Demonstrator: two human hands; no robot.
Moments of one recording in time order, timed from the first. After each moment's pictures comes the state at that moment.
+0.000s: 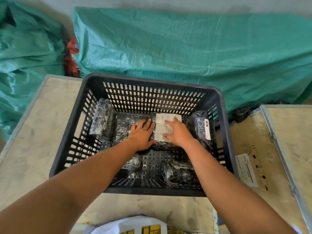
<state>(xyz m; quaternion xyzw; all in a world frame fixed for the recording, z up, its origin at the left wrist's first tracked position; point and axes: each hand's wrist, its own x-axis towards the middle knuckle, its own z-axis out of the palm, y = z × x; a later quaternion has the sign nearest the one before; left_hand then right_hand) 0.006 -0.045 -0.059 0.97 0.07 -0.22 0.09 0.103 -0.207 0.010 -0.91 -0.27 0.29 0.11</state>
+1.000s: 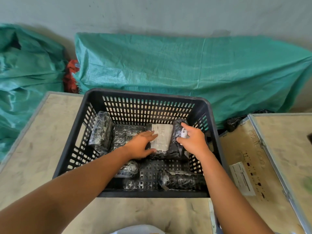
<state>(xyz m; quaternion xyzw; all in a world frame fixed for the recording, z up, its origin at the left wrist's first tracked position) -0.003 -0.042 -0.024 0.95 -0.01 -0.12 0.27 0.102 -0.264 0.064 -0.90 -0.12 0.22 0.37</state>
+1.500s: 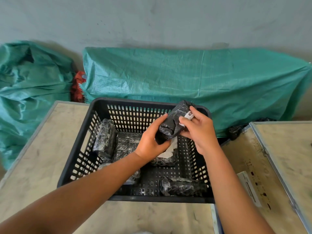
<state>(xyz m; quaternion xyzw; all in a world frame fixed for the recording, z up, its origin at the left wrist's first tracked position) 0.003 -0.088 0.059 0.81 -0.03 0.26 0.52 0.101 -0.241 0.138 -0.69 -0.06 0.21 0.69</state>
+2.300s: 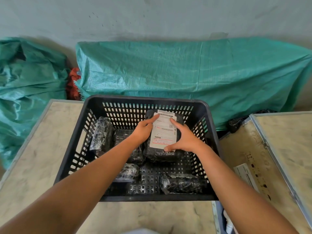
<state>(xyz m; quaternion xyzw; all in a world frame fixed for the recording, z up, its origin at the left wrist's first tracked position) 0.045 -0.046 0.029 0.72 0.22 -0.03 0.66 0.128 -0.250 0.046 -0.84 -0.23 0.35 0.35</state>
